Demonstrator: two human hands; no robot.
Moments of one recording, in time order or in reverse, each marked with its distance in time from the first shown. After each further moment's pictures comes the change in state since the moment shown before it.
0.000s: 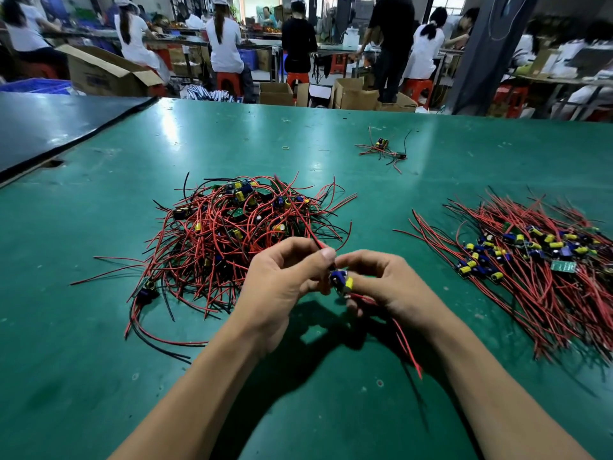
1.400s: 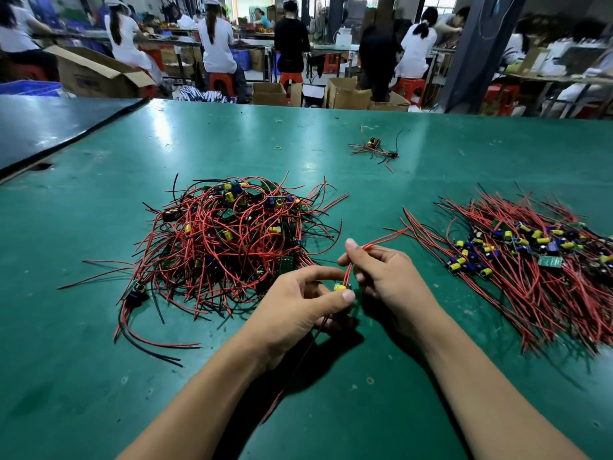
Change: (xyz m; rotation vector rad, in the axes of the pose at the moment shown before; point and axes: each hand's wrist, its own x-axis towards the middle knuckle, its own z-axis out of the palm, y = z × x) left_hand -0.004 -0.026 0.003 0.229 -0.182 -0.206; right_hand 0.014 0.003 -0.005 0.046 0.269 0.020
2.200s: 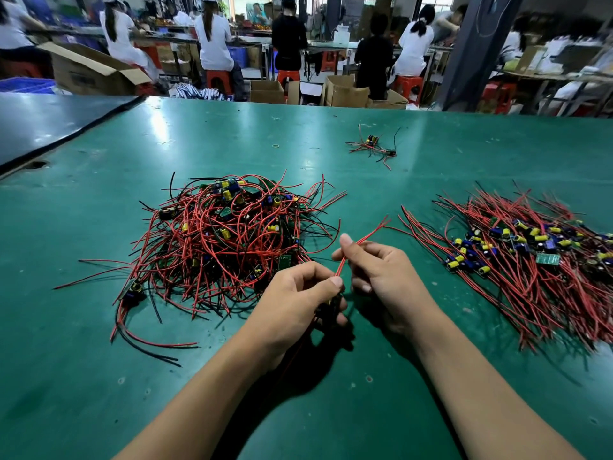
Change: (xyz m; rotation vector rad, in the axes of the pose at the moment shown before) left_hand -0.004 0.007 0.004 -0.014 0.048 0.028; right_hand -0.002 0.001 0.007 0.096 -0.028 0.006
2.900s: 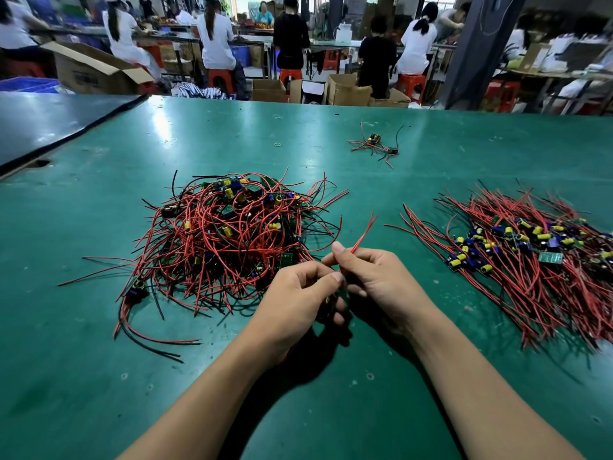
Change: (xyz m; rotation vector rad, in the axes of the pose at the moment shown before) left_hand 0.003 -0.005 0.003 0.044 0.050 0.004; right_hand 0.000 0.006 -0.001 0.013 -0.107 0.100
